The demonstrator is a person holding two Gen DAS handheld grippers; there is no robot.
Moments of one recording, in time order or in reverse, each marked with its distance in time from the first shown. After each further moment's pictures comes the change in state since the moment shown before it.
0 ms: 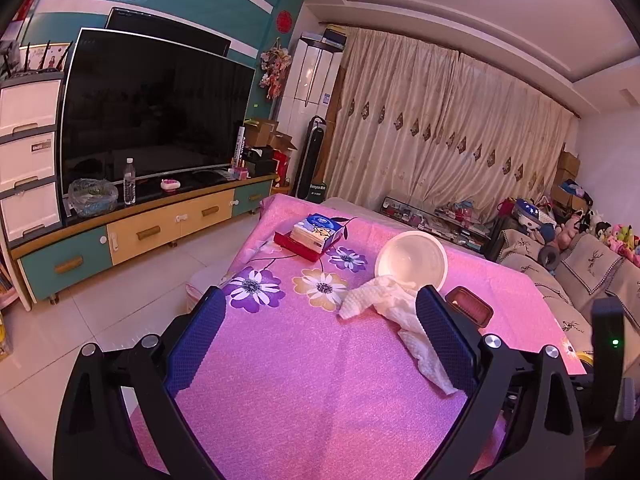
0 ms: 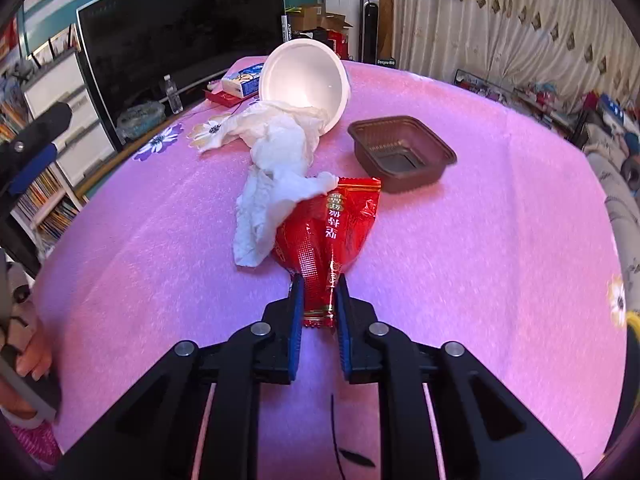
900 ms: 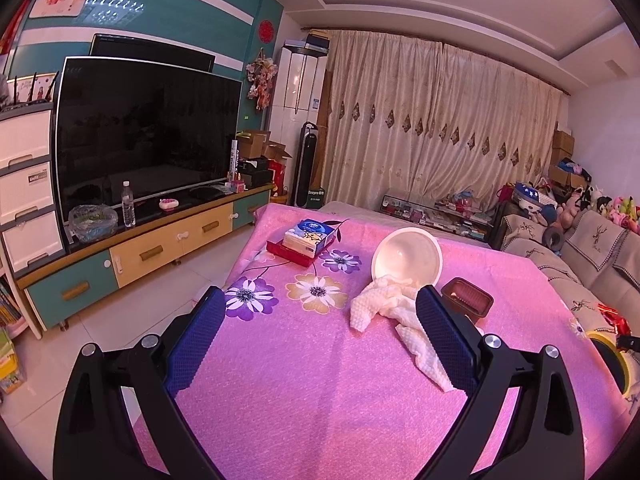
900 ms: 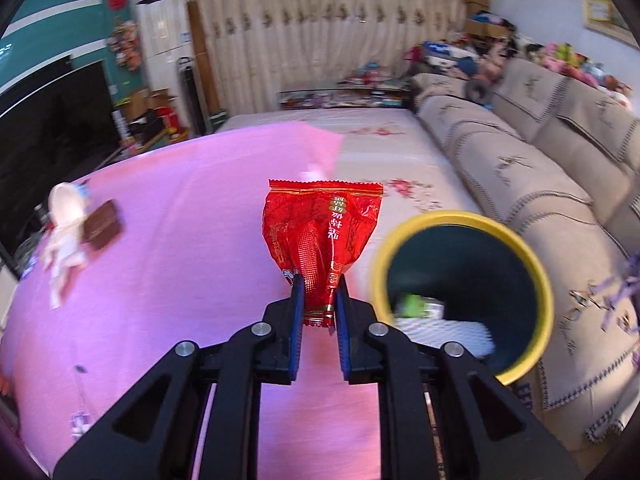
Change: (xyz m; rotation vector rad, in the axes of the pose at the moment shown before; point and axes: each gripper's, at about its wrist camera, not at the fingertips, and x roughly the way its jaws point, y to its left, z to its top) left arm -0.004 -0.021 -0.001 0.098 -0.020 0.011; right arm -0.133 -0.221 -0.093 0.463 -0.190 -0.422
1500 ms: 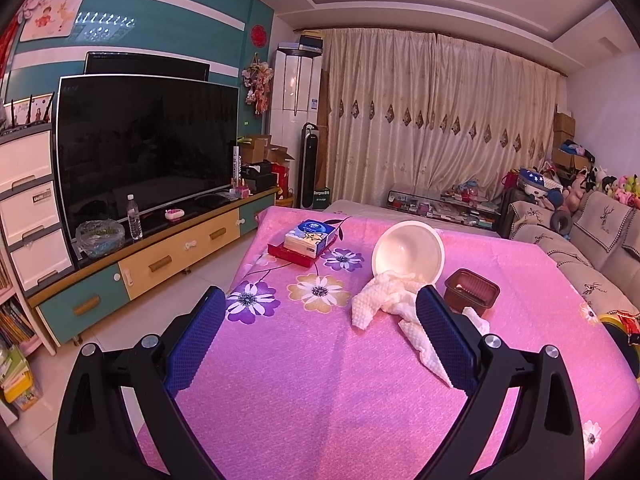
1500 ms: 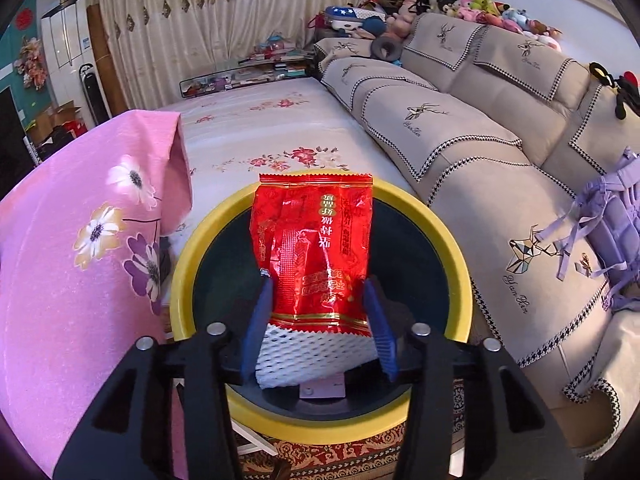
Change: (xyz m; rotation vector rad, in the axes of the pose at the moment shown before) left arm 0.003 -0.012 0.002 0.065 0.000 0.032; right arm 0.066 -0.110 -0.011 0.168 0.083 -0.242
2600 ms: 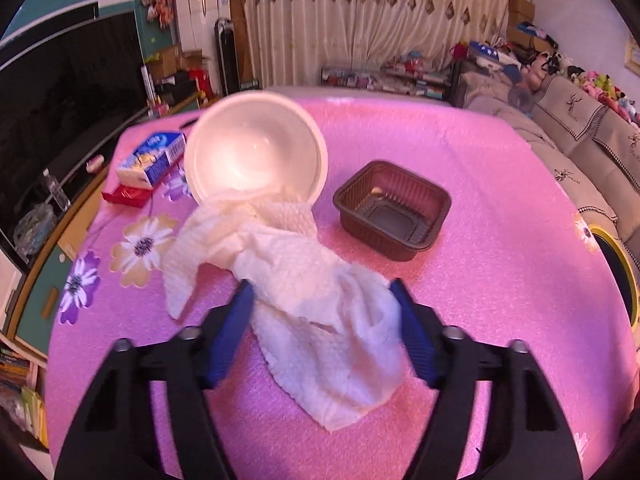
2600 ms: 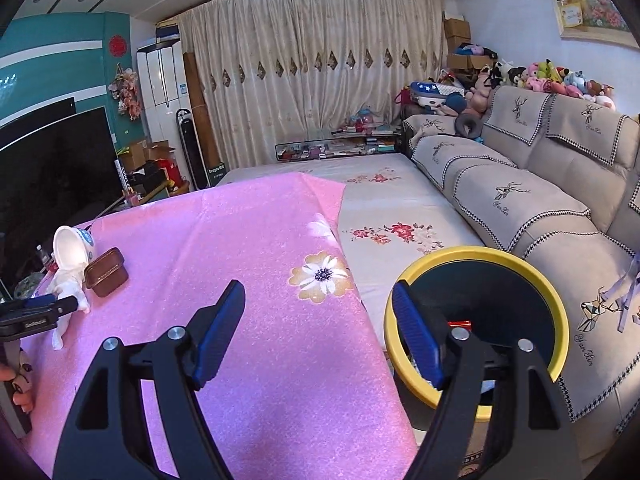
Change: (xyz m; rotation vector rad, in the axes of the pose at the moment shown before) left arm 0.131 -0.121 -0.008 0.204 0.486 -0.173; right arm -0.093 0.110 -0.024 -0.105 -0.281 0.299
